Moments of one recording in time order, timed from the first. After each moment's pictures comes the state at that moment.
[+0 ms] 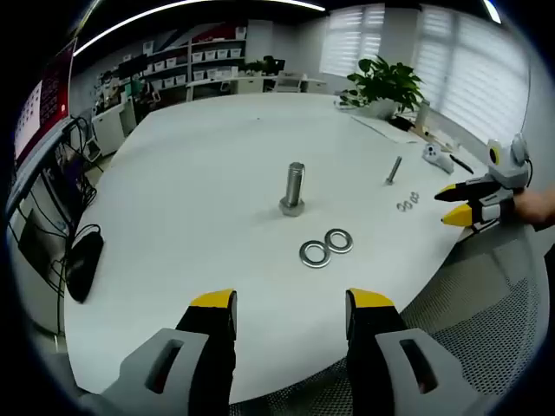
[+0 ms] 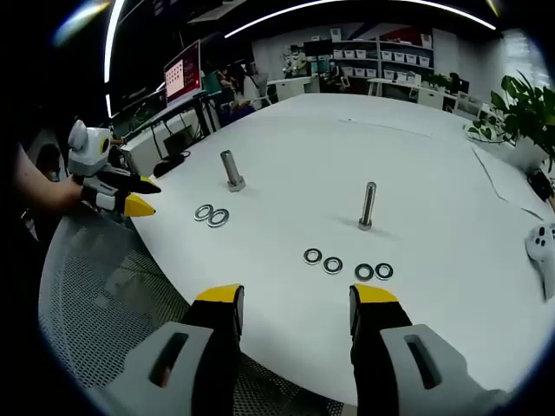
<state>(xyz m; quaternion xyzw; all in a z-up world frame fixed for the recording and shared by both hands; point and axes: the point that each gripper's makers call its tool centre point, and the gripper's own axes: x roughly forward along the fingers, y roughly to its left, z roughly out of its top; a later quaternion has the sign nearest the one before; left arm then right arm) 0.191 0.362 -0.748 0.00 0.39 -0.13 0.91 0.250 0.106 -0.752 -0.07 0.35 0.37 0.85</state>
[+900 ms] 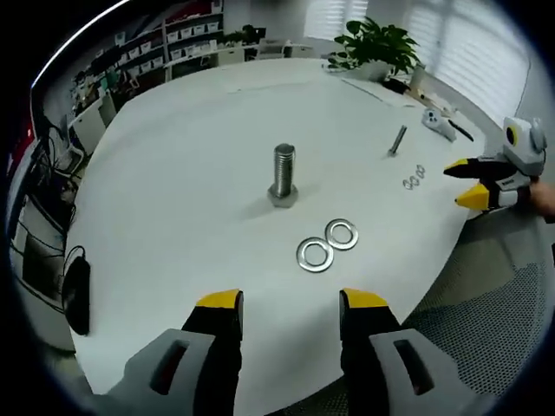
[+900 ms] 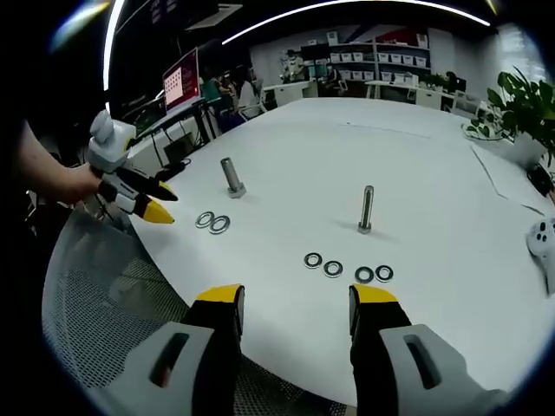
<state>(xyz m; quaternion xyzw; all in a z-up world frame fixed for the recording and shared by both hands) 0.220 0.344 -0.770 0.05 0.47 -0.16 0.87 0.253 0.105 -0.750 -0.06 0.35 0.37 0.86</state>
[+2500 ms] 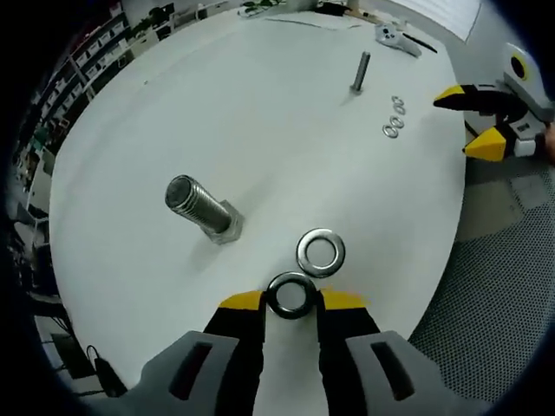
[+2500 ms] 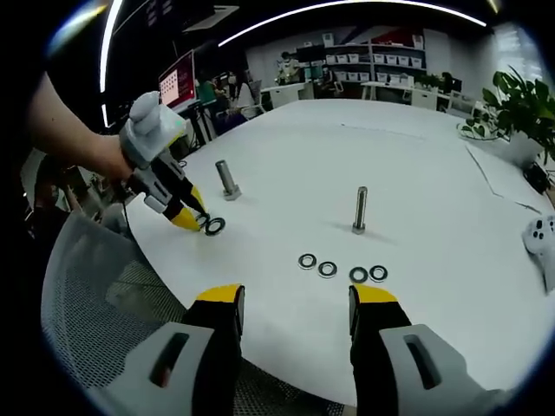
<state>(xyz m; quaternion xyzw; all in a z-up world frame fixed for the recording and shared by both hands) 0.253 0.311 -0.794 0.20 0.55 -0.27 0.76 0.257 0.101 -0.749 -0.06 0.34 0.36 0.86</state>
